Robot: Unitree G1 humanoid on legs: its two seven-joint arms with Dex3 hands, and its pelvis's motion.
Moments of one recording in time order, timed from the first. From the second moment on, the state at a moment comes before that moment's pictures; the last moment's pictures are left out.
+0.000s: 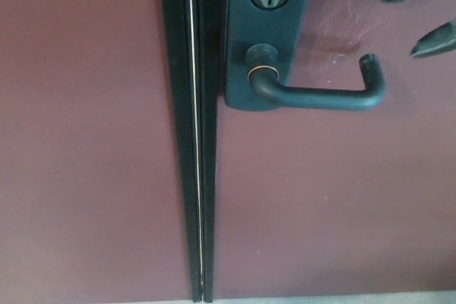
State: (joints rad) left_arm -0.03 0.53 0.01 1.31 0.12 -0.25 -0.14; right_arm -1.15 -0.84 0.18 -0.16 -0.27 0.70 1.20
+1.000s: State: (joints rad) left_arm -0.04 0.53 0.02 1.31 0.14 -0.25 -0.14; right_arm -0.02 -0.64 -0.86 -0.66 -0.05 0.62 1.29
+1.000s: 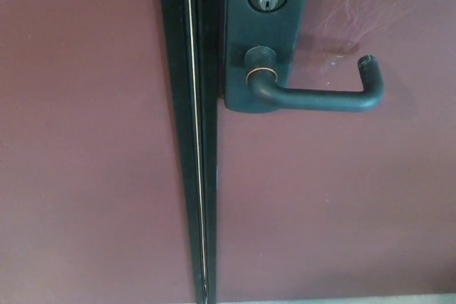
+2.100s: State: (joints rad) left_arm -0.06 0.53 0.02 1.31 0.14 -0.26 -0.14; right_arm 0.20 -0.29 -0.40 0.58 -0.23 0.32 0.69
